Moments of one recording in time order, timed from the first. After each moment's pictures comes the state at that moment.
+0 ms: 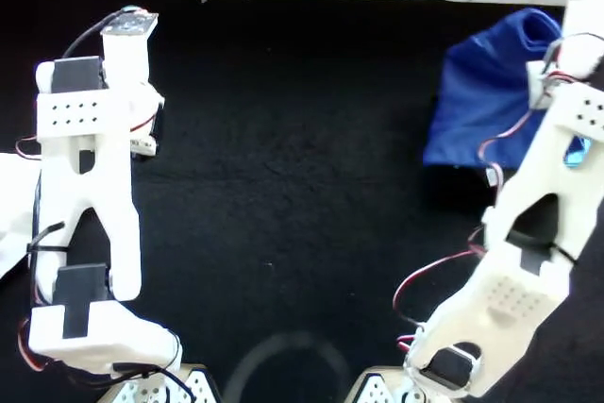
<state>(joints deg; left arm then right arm) -13.1 1.5 -7.6 88.8 -9.5 21.9 27.0 -55.3 87.1 29.8</state>
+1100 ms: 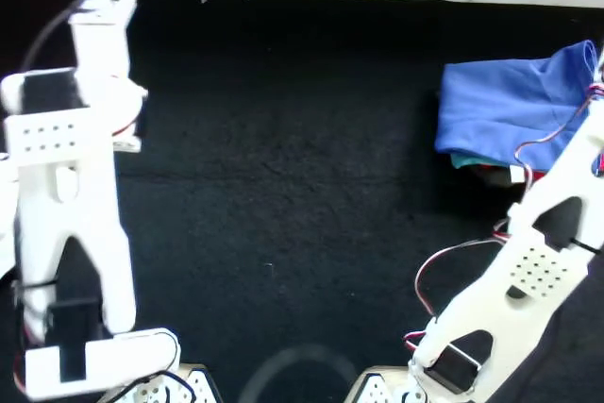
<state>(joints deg) -16.3 -9.9 -7.3 88.8 -9.5 28.3 42.5 -74.8 67.1 15.7</state>
